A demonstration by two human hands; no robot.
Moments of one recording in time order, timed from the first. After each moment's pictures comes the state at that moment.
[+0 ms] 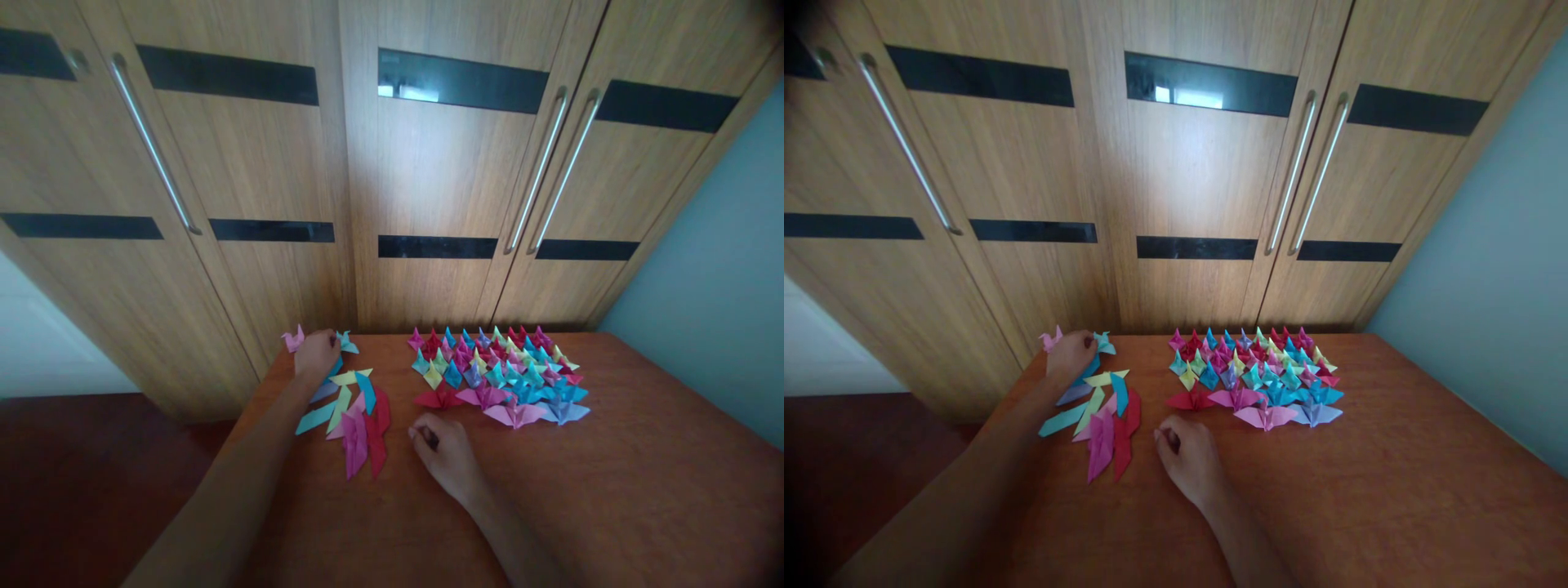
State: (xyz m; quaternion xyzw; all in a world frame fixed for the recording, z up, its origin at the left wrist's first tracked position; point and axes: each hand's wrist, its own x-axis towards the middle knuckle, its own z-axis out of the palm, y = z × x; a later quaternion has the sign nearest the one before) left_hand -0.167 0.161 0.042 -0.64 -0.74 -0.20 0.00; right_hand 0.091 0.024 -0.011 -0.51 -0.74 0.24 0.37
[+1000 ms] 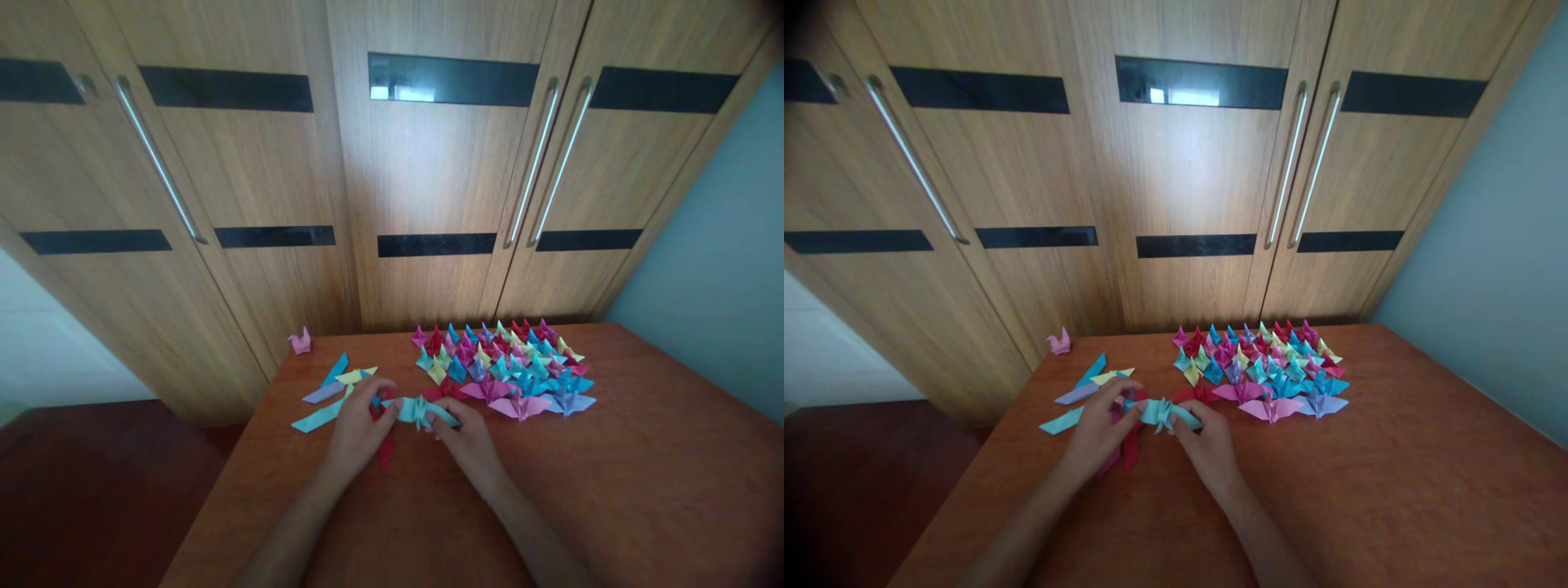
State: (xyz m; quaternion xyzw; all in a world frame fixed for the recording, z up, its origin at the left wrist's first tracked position) left_hand -0.088 0.032 0.044 -0.73 -0.52 -0.41 -0.19; right_hand 0.100 0.019 0.015 -0.48 -0.61 0.42 0.47
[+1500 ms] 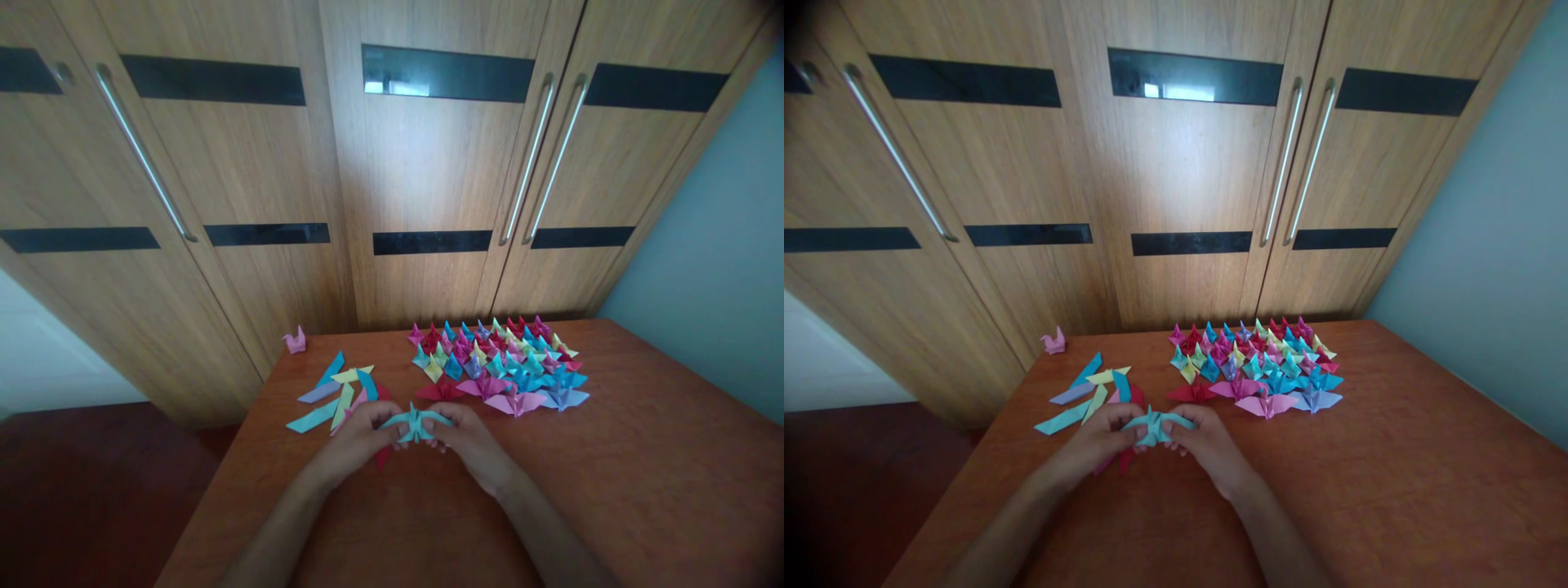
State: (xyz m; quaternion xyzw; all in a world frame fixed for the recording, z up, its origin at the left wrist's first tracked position) left_hand -0.090 0.025 0.042 -0.64 -0.39 -0.31 -0.59; right_hand 0.106 0.014 0.022 -0.38 -0.52 0.63 0.43
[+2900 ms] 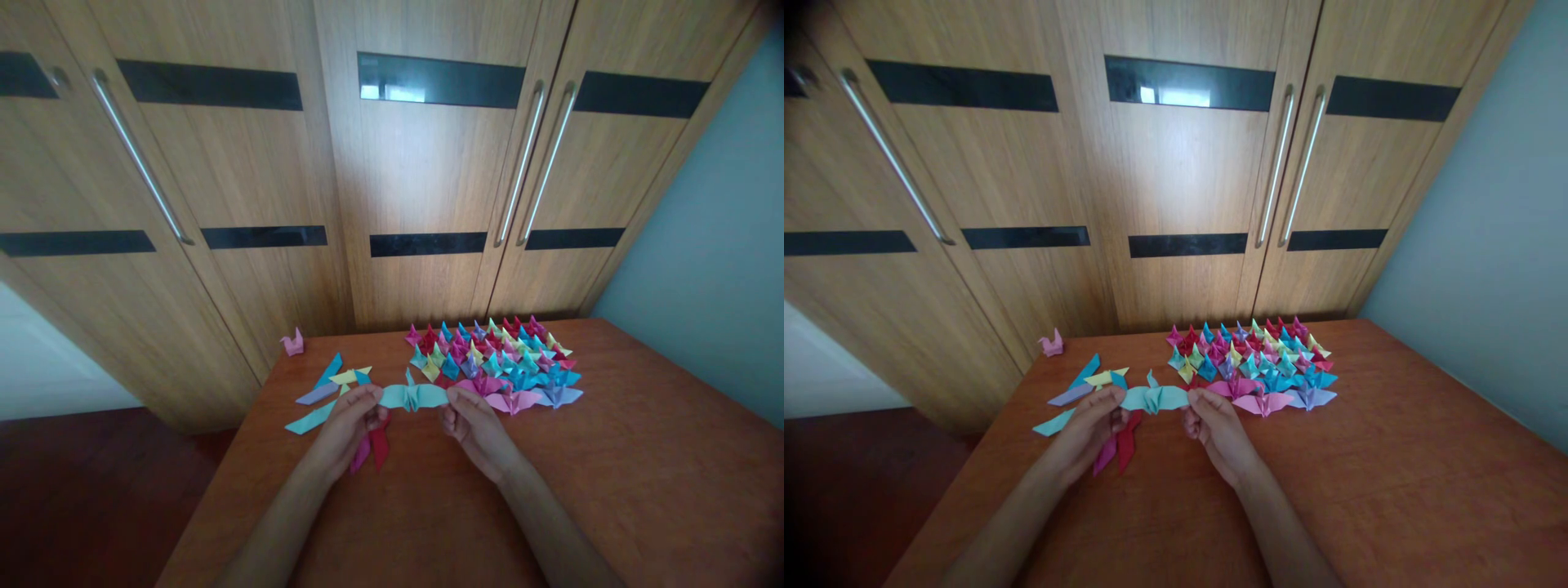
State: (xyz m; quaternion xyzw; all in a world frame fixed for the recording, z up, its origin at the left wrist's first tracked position) left_hand -0.091 0.031 0.044 -0.39 -0.39 -0.50 -0.67; right_hand 0.117 0.021 0.023 -0.35 -0.37 0.67 0.55
